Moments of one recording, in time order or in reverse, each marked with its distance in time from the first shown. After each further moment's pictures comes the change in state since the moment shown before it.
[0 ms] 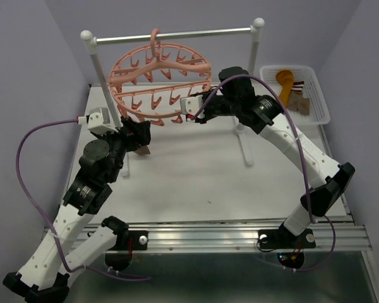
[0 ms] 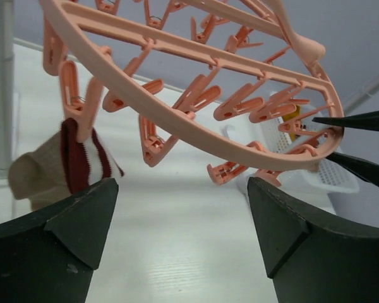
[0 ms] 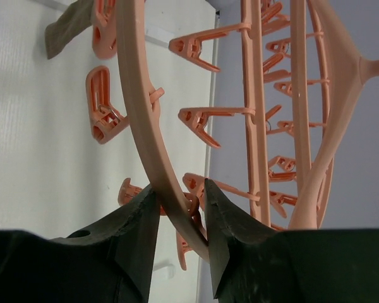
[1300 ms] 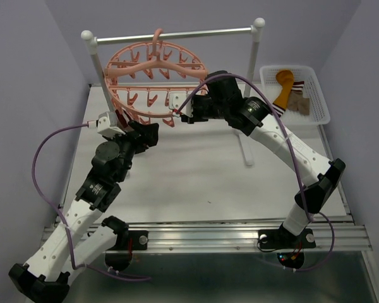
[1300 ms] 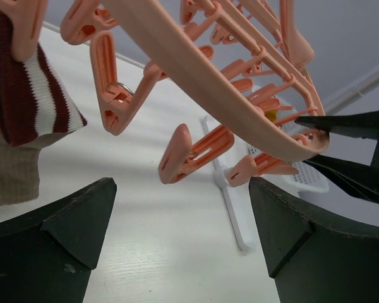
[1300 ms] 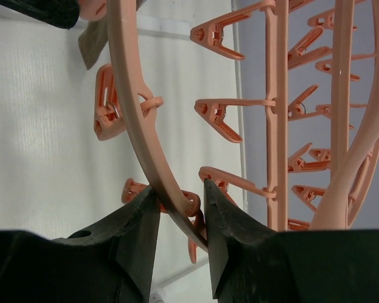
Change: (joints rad) left arm 0.000 0.006 -0.151 0.169 0.083 -0.121; right arm 0.078 0.063 0.070 -0.028 0.159 0.224
